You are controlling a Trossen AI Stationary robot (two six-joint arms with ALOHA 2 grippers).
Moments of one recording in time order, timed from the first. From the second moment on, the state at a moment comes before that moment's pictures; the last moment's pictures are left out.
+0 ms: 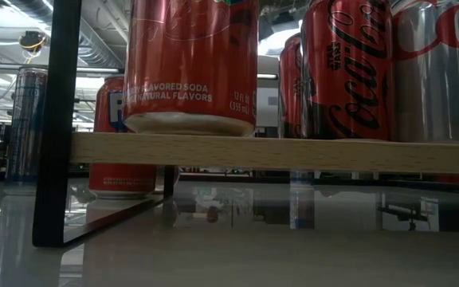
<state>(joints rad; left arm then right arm) -0.29 1.88 2.17 -1.28 0.57 -1.11 0.88 0.55 0.76 -0.79 1.02 0.49</state>
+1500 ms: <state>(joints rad) -0.17 2.04 2.17 -1.46 0.10 -0.38 0.88 0.57 0.76 -0.81 1.03 0.49</state>
